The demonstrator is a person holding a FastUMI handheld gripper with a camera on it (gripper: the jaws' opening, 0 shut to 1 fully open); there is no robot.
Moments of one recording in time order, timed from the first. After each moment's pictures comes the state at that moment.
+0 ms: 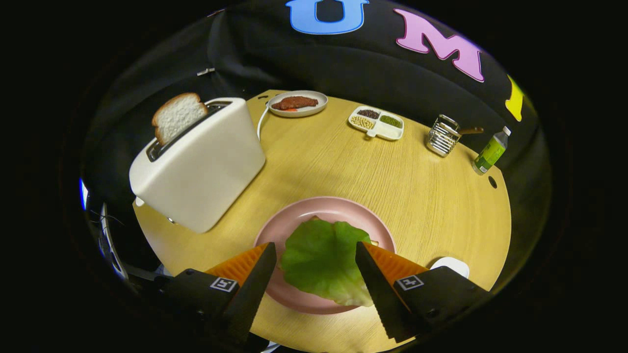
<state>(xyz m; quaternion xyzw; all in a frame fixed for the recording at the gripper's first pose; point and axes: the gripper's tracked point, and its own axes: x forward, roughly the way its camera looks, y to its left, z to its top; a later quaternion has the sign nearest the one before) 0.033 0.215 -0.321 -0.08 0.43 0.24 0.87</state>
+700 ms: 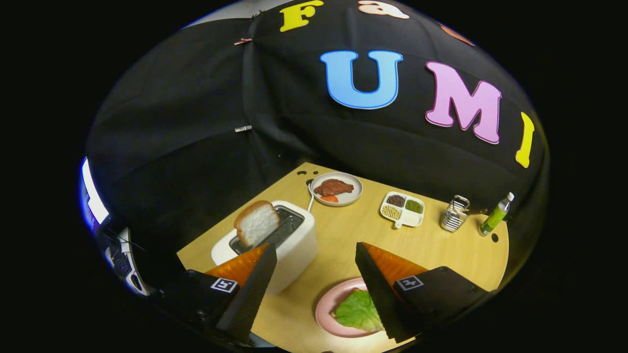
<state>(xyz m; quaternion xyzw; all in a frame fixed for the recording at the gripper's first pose) 0.063 0.333 -0.146 -0.03 0.28 0.31 0.91</state>
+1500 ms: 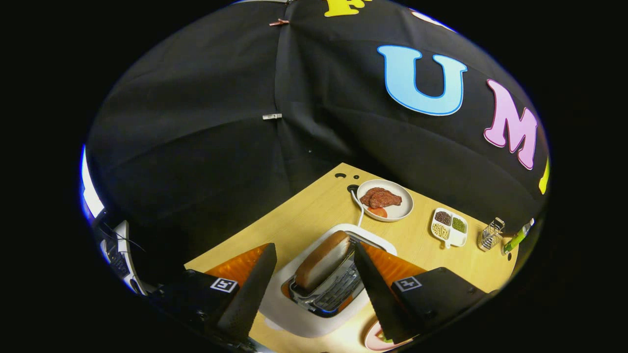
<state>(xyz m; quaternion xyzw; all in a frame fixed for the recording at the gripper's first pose) 0.059 0.487 -0.192 -0.07 0.30 0.35 0.89</state>
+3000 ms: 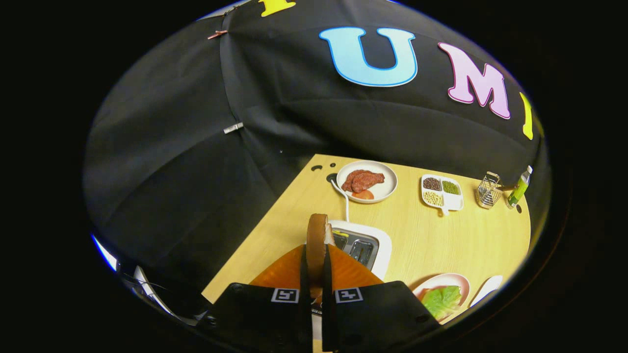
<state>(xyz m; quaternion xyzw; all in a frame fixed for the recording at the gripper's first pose) 0.086 0.461 -0.167 0.05 0.34 0.26 0.90</state>
